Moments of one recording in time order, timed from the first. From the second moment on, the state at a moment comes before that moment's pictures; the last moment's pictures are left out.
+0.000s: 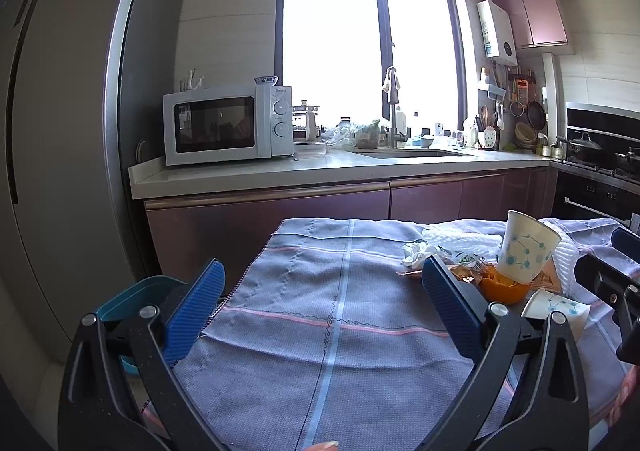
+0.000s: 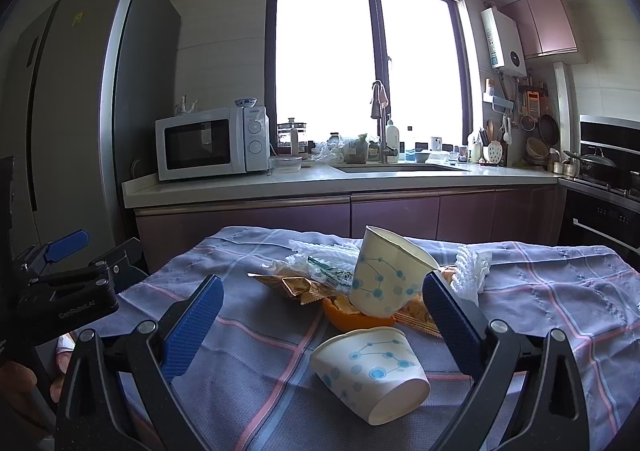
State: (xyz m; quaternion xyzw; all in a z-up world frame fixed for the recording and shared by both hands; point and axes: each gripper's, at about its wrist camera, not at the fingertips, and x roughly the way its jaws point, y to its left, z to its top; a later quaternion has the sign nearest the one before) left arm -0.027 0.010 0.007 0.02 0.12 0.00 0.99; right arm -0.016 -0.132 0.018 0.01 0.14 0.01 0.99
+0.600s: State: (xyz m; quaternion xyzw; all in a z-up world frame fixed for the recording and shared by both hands) left arm -0.031 0.011 0.009 0.01 0.11 -0.01 0.99; right arm -0.016 -0.134 0.018 0.01 0.14 0.01 0.99
